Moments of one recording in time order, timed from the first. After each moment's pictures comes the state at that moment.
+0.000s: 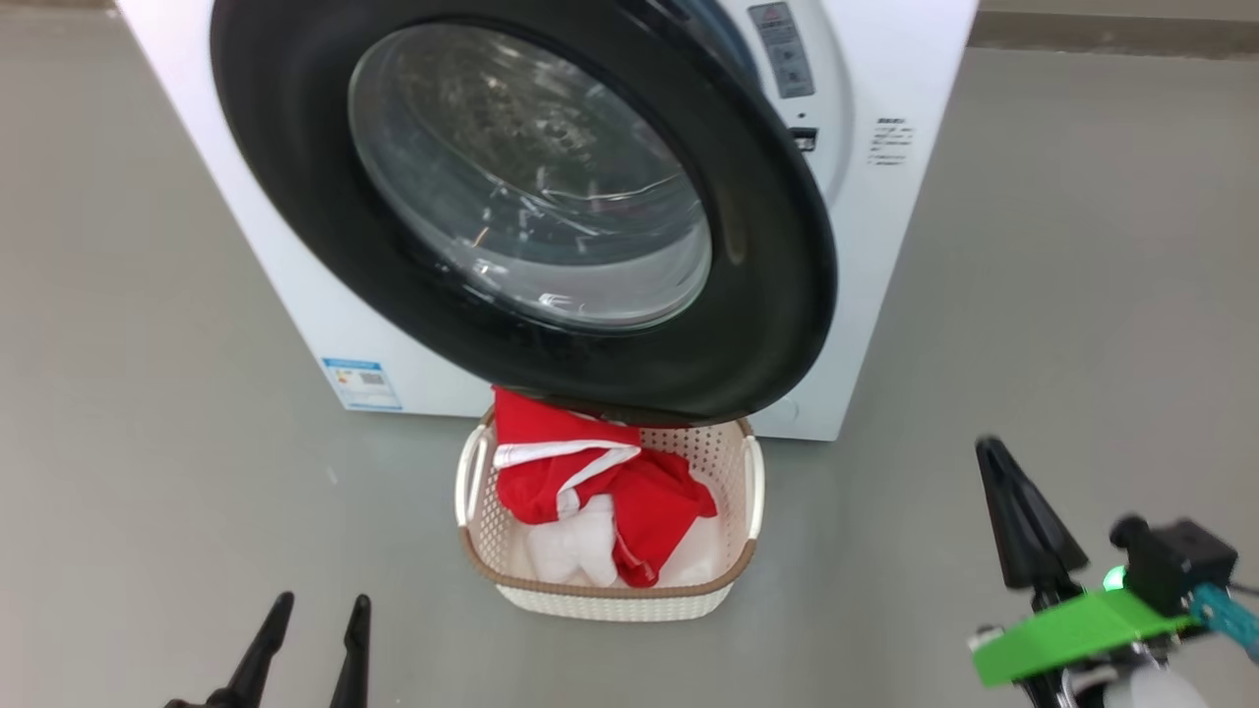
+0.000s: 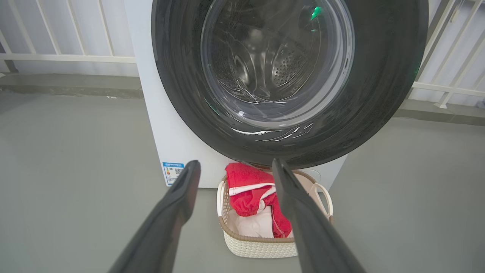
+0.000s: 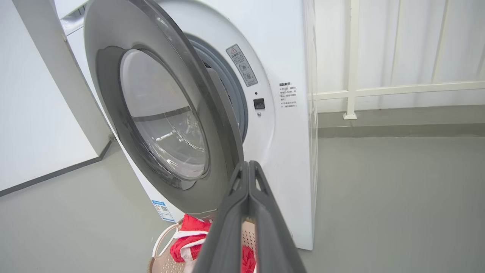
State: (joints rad) left arm 0.07 0.12 0.01 0.18 -0.24 -0.13 -0.25; right arm -0.02 -0.12 0.05 0.20 0.42 0.12 -0.26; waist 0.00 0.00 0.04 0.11
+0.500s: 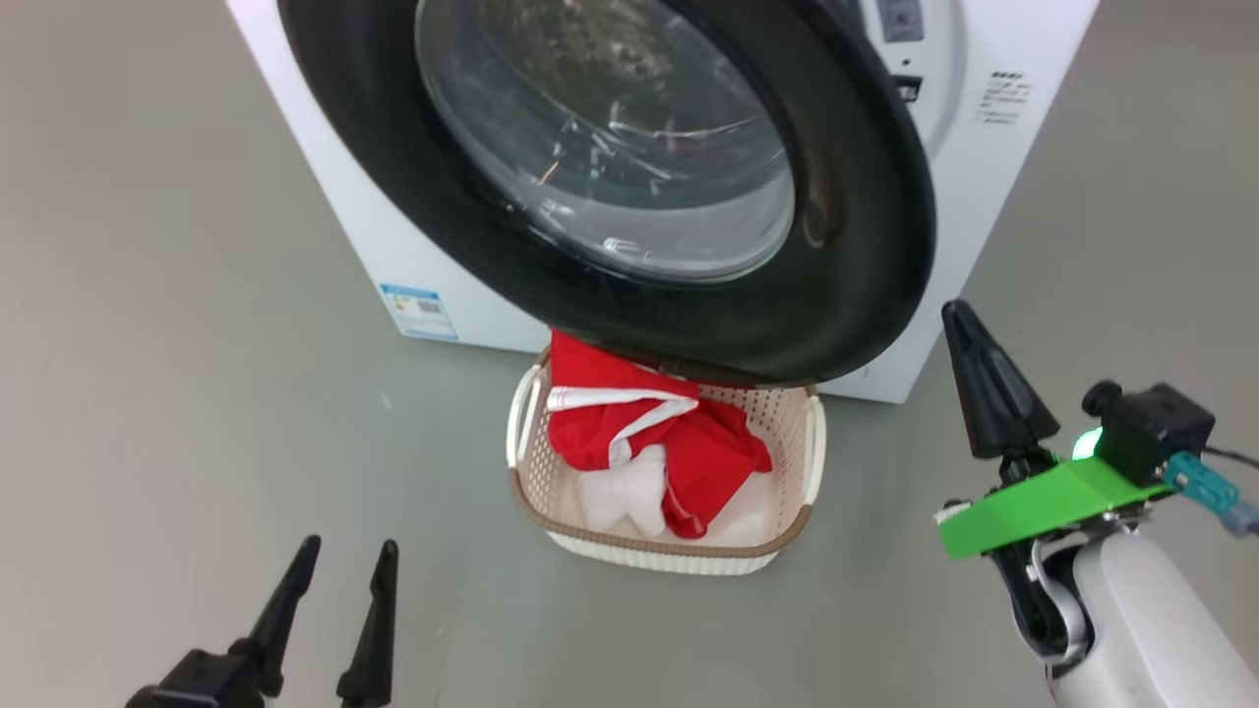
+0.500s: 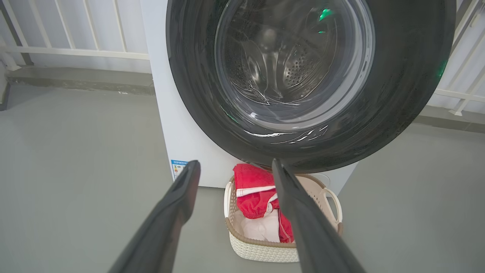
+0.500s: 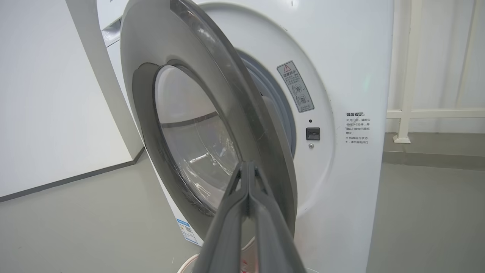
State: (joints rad) left arm 0.00 0.10 -0.04 0.17 -0.25 -0.13 -0.25; right arm -0.28 -0.12 0.12 0.27 0.42 0.12 -0.26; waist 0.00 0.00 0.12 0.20
